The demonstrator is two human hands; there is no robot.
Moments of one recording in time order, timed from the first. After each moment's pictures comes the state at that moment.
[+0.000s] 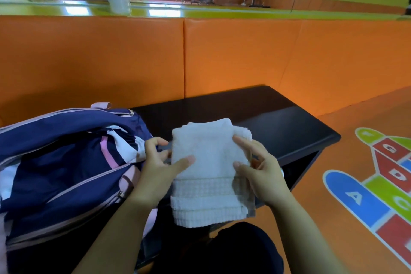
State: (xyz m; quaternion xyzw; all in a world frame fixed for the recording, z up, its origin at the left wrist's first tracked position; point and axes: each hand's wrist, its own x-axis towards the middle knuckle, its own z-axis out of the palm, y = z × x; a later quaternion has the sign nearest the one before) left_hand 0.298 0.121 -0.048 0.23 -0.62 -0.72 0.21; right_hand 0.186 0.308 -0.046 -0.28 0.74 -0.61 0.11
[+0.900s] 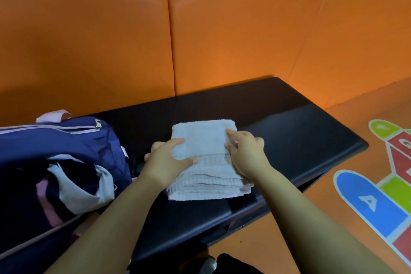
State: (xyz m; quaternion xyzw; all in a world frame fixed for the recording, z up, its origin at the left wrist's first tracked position) left_hand 0.160 0.061 -0.098 0.31 -0.83 -0.46 0.06; right_hand 0.037 0.220 -0.089 -0.24 0.92 -0.30 0.12
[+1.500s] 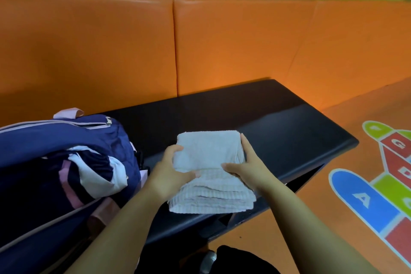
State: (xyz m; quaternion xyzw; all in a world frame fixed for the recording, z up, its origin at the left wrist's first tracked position) left_hand 0.200 0.077 -0.099 0.31 -0.79 -0.53 0.02; right_hand 0.076 0.254 -0.095 -0.15 0.81 -0.49 0.29
